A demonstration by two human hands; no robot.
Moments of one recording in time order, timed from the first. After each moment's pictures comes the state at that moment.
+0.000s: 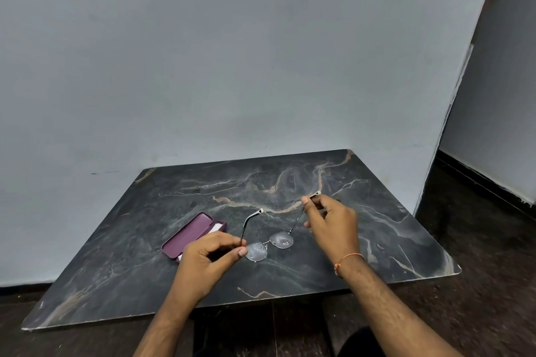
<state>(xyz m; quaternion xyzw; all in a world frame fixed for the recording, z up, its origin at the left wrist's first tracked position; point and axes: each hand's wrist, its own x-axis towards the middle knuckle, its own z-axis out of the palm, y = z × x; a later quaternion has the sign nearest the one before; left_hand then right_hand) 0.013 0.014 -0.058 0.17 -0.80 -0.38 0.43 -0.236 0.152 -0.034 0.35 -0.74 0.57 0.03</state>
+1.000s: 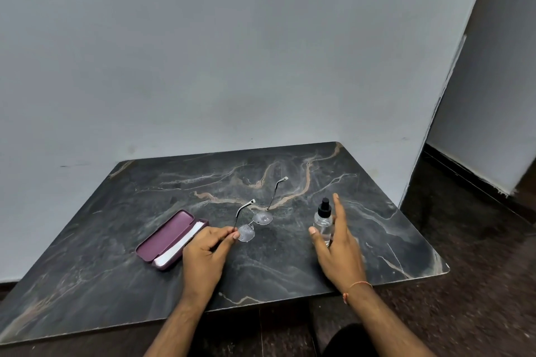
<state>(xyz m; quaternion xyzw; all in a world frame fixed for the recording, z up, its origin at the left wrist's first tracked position) -0.052 -0.006 -0.116 0.28 -0.76 -0.33 0.49 -0.265 0.184 -0.104 0.35 -0.81 0.47 0.03</state>
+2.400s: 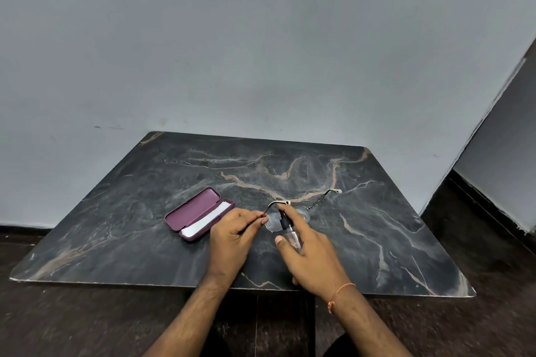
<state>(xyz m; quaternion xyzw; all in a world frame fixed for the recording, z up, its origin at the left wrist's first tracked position) -0.047 0.000 -0.114 0.22 -0.73 -0.34 0.55 -0.174 0.148 -0.058 0.53 -0.75 0.38 -0.12</state>
